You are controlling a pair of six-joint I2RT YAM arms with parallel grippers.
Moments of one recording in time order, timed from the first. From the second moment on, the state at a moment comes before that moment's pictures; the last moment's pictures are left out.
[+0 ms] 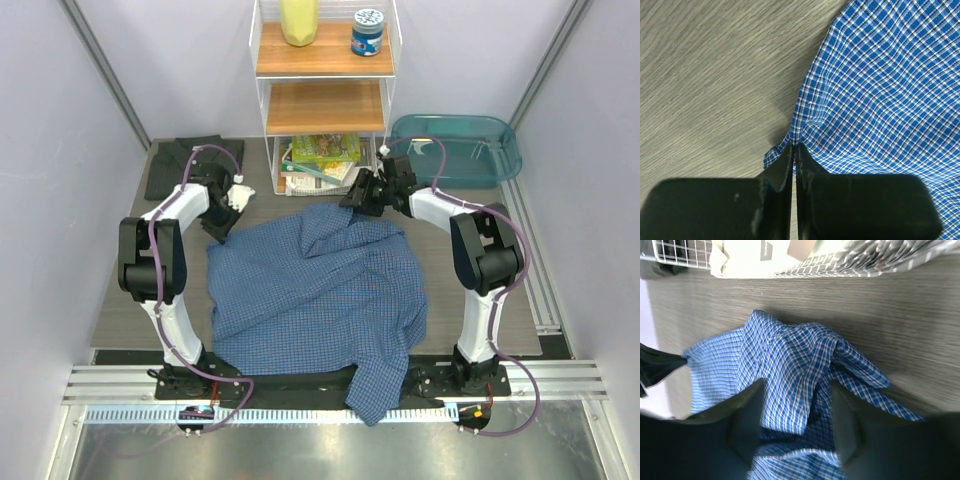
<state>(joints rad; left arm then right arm) -0.07 1.91 1.37 -0.78 0.07 0.55 0.33 1.98 1.34 -0.08 -0.37 0.63</state>
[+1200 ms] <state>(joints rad) -0.04 1.91 1.36 -0.78 0.11 0.51 0.91 1.48 1.38 -0.88 -0.58 -0.61</state>
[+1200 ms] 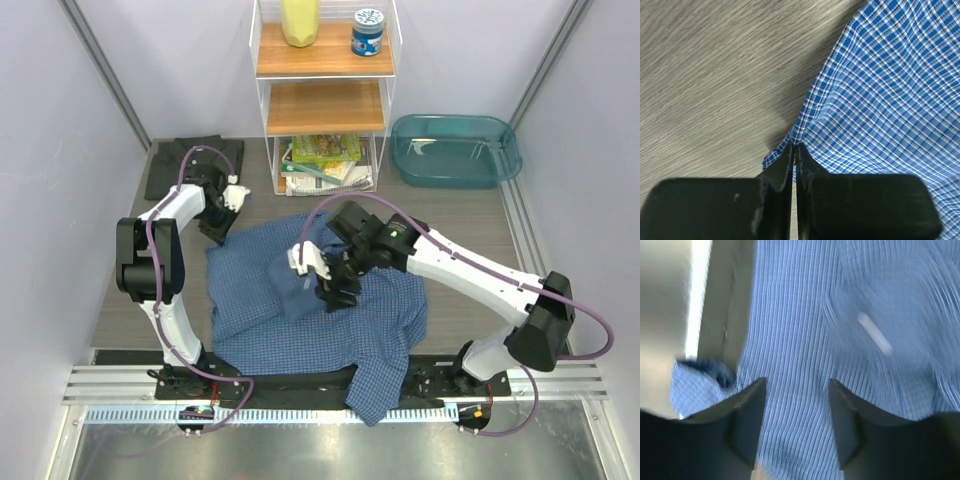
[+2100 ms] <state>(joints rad) -0.04 1.91 1.40 -0.81 0.16 0.49 0.37 1.89 1.51 -0.73 -0.43 -1.11</state>
